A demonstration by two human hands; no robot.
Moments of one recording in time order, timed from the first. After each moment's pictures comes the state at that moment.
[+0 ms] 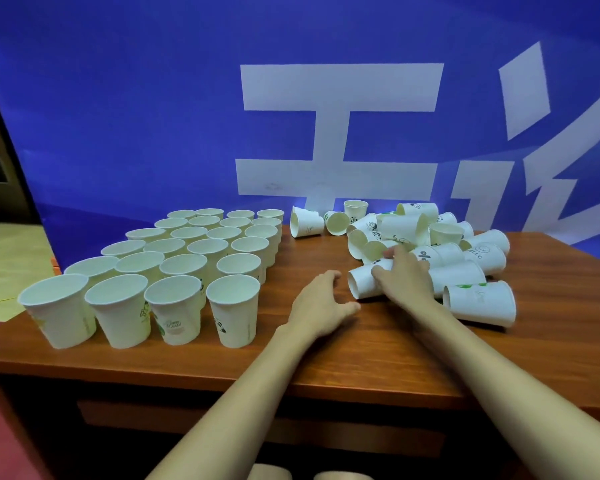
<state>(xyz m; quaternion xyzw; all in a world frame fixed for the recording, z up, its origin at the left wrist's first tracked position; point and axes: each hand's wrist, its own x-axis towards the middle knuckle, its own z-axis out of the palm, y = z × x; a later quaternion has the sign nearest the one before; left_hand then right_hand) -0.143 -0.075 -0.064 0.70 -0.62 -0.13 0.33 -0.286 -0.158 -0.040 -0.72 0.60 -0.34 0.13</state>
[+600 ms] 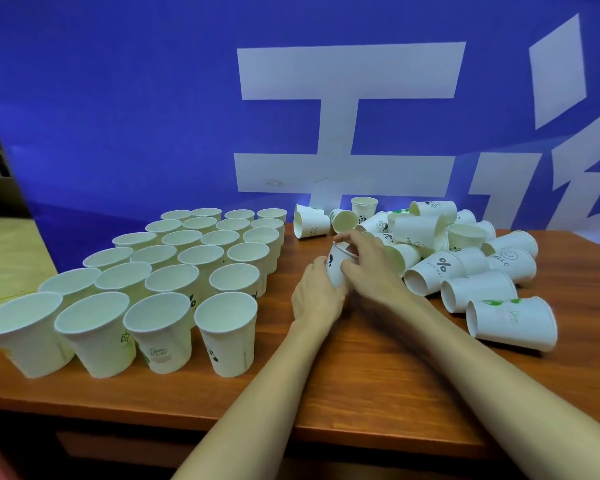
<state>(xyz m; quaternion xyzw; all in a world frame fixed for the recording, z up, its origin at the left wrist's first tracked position) -0.132 -0.129 -0.059 0.75 -0.51 -0.08 0.41 -0.226 -0.185 -0.030 -0.82 0.39 -0.38 0.19</state>
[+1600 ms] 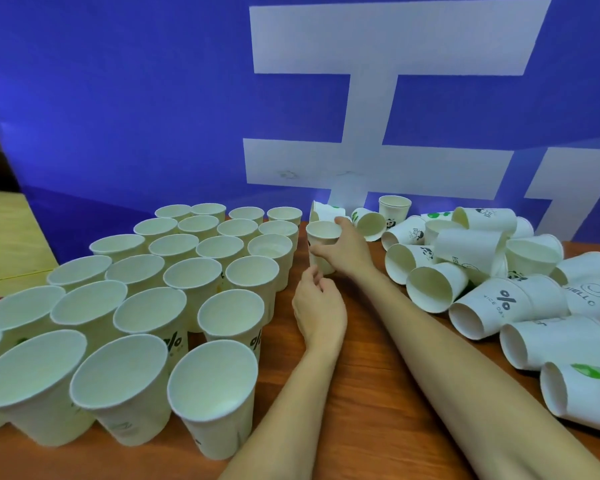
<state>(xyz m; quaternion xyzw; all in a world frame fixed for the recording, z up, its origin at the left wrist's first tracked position) -0.109 -0.171 -0.060 0.73 -0.29 -0.15 0.60 -0.116 -0.296 -0.038 -0.77 0.45 -0.36 0.27</state>
